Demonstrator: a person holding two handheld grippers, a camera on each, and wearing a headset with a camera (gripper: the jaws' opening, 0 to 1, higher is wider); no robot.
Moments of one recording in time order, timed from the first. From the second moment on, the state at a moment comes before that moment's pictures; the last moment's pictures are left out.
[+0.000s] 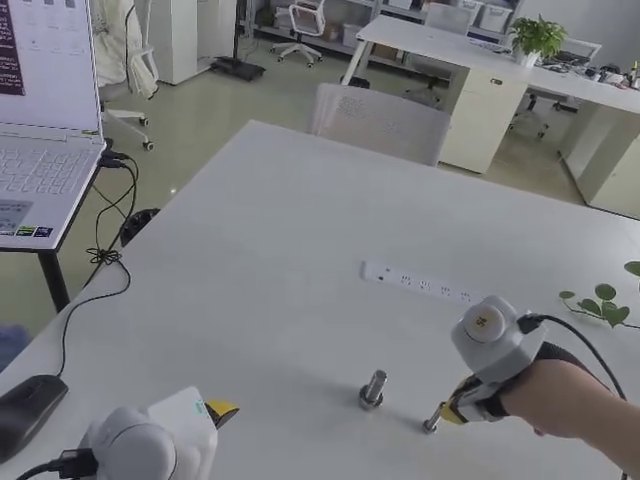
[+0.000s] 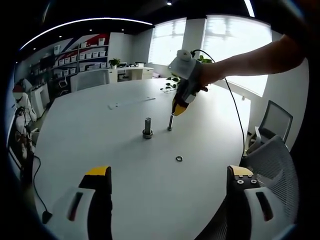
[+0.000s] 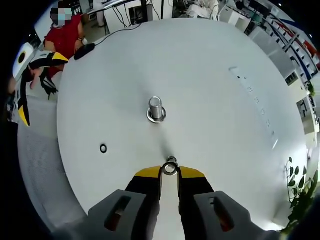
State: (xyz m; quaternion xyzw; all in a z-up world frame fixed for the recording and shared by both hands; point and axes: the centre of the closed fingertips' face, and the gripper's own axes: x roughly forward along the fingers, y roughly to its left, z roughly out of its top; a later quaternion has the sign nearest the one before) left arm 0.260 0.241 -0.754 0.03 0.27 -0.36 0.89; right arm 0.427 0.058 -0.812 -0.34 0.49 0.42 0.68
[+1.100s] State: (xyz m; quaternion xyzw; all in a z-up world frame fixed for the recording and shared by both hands) left arm 0.264 0.241 -0.762 0.02 0.28 -0.37 0.89; right arm 0.432 0.057 -0.824 -0.35 0.50 0.42 0.67
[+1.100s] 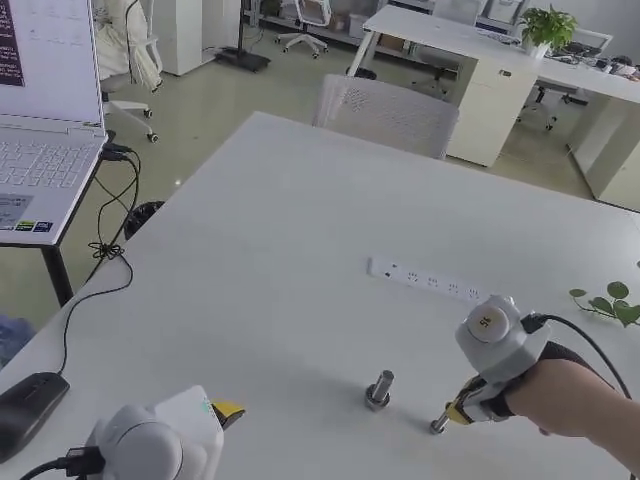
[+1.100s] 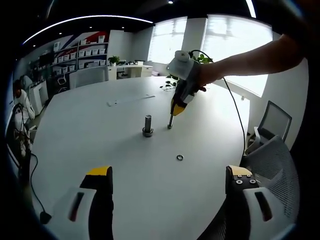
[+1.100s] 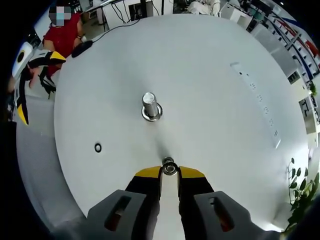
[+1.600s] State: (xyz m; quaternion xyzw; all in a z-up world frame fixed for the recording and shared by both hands) left arm 0.261 0.244 -0.767 0.02 0.29 -0.36 0.88; right arm 0.431 0.058 -0.835 -0.36 0.50 0.42 0.66
